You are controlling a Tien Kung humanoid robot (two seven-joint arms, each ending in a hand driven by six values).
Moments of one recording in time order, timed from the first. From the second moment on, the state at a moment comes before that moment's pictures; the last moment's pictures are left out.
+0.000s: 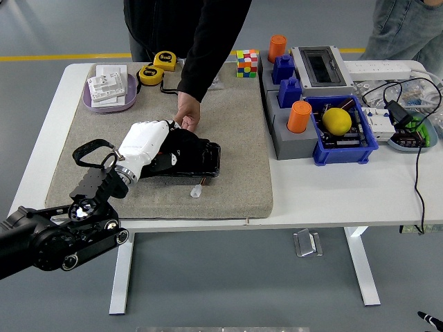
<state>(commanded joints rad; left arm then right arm) -0.72 0.32 -0.31 -1.09 1.73 0.58 0.33 0.18 -0.32 0.77 0.24 -0.49 0.06 -0.24</state>
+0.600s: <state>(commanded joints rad) -0.71 0.36 -0.37 -1.06 1.74 0.57 0.32 0.18 -0.32 0.79 0.24 -0.49 0.06 -0.24</state>
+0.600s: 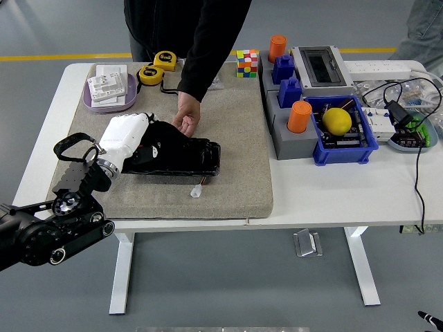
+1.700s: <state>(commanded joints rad) -0.65 0.42 -0.46 -1.02 1.75 0.58 0.31 0.18 -0.31 0.83 0.24 -0.50 0.06 -0.24</state>
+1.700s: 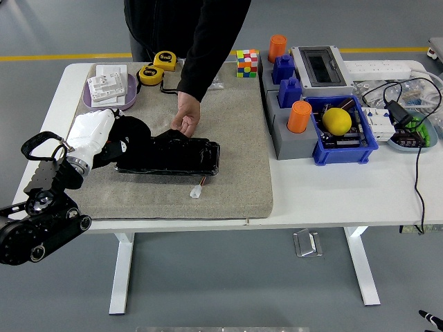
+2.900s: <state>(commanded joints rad) -0.70 0.33 -0.35 -1.03 1.71 0.58 0.33 0.18 -0.32 0.81 0.24 -0.49 0.06 -0.24</state>
